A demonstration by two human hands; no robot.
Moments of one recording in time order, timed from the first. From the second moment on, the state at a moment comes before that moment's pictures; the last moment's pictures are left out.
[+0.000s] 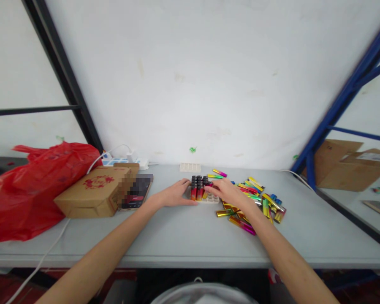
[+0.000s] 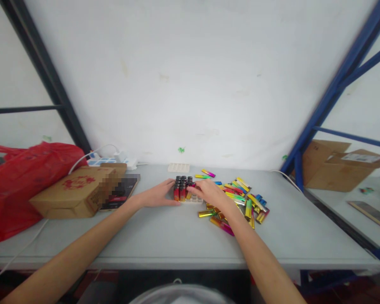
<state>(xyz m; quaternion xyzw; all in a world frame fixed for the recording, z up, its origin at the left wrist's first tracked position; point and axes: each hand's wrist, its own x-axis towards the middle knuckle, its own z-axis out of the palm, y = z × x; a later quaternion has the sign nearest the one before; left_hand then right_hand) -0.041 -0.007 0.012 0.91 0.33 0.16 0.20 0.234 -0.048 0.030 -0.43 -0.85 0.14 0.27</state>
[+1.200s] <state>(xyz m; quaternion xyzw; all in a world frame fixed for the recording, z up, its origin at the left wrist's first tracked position) -0.041 -0.007 0.015 0.91 0.35 0.13 0.20 0.381 -0.015 0.012 -0.83 -0.55 0.00 0.08</state>
